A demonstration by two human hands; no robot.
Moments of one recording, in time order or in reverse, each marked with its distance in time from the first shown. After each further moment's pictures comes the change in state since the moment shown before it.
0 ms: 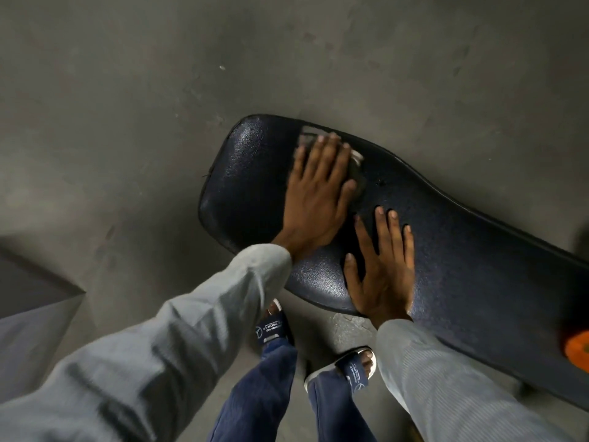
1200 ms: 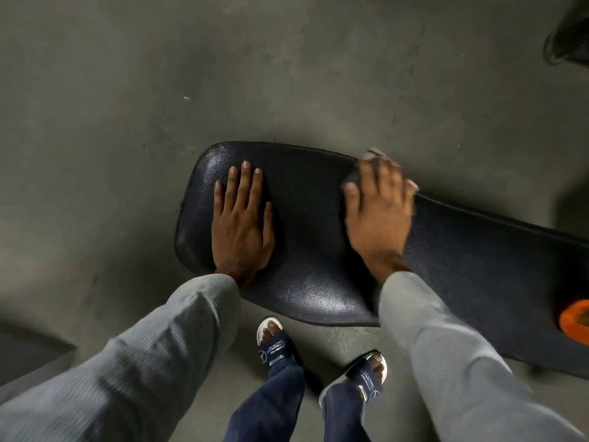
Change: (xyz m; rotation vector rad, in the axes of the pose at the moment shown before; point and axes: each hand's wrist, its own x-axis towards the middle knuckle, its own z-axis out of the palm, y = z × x) left_hand -0.027 -0.063 -0.004 0.079 0.088 -0.103; right_hand 0.105 0.011 -0.015 -0.024 0.016 0.387
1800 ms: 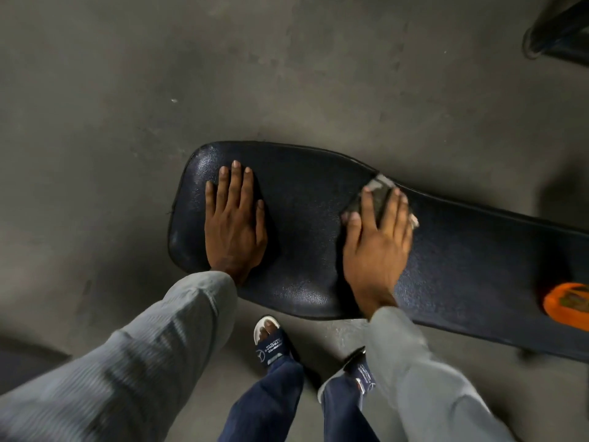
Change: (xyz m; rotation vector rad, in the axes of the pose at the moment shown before) left_hand -0.001 0.000 -0.001 0.012 -0.020 -0.003; right_hand -0.066 0.008 -0.003 0.035 0.004 0.192
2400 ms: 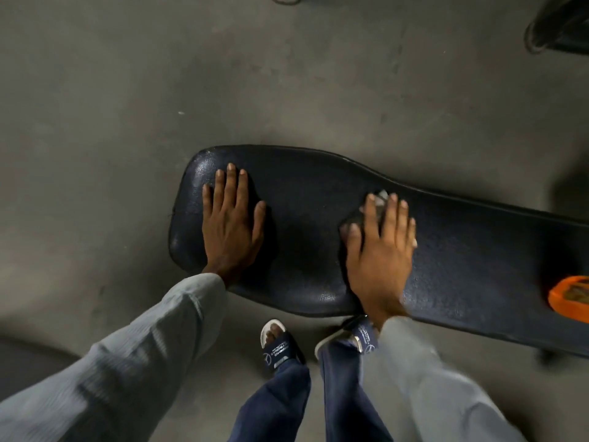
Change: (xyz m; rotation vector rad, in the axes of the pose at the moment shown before) left_hand 0.001 0.003 -0.002 0.023 -0.043 0.000; right_hand -0.011 0.033 -0.004 0.010 -0.040 -0.095
